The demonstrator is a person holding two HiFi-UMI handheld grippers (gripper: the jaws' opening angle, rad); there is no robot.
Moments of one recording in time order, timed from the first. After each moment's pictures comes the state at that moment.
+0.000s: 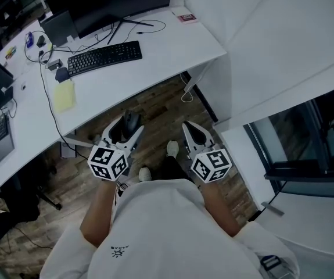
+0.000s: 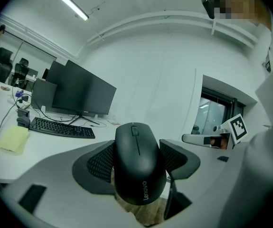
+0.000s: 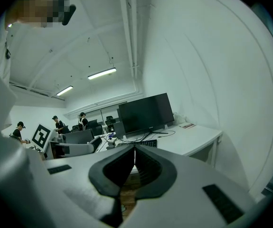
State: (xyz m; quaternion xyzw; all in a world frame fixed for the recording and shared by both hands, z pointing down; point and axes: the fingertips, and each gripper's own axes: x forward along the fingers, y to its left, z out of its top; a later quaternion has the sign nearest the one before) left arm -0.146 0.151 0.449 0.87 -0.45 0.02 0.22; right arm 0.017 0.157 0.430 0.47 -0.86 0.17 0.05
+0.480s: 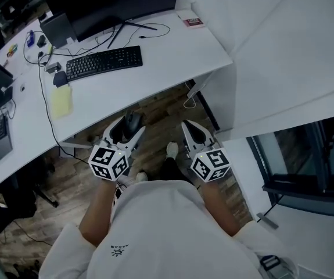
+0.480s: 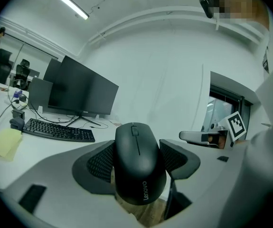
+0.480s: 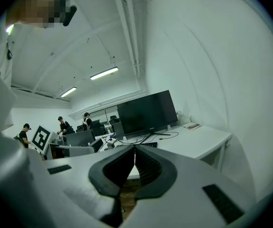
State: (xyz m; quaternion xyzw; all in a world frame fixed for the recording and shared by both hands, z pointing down) left arm -0.123 0.088 0.457 0.86 -0.47 0.03 0.22; right arm 0.031 0.080 0.436 0.44 -0.88 0.18 0.05
